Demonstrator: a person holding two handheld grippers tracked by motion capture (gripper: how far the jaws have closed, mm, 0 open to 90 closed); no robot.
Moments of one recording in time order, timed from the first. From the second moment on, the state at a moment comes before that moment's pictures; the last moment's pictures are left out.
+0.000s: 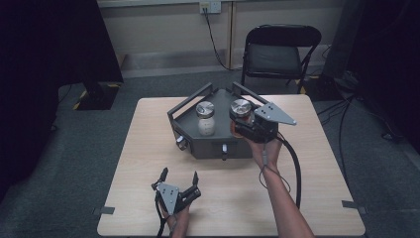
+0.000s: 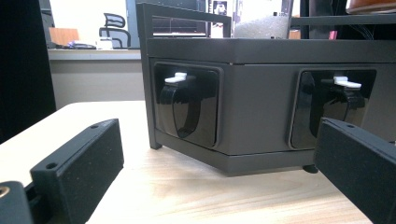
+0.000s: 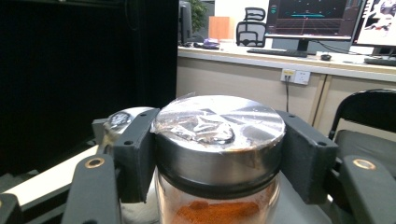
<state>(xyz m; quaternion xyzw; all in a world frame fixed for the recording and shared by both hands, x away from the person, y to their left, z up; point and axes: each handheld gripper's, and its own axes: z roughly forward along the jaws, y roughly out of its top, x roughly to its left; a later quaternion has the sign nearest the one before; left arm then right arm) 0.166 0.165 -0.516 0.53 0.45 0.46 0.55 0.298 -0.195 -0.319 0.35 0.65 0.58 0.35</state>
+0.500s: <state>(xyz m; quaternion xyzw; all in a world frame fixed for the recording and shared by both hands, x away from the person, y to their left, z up) 0.166 0.166 -0.515 0.54 0.45 0.46 0.55 0.320 -0.181 -0.324 0.38 0.63 0.56 0.37</state>
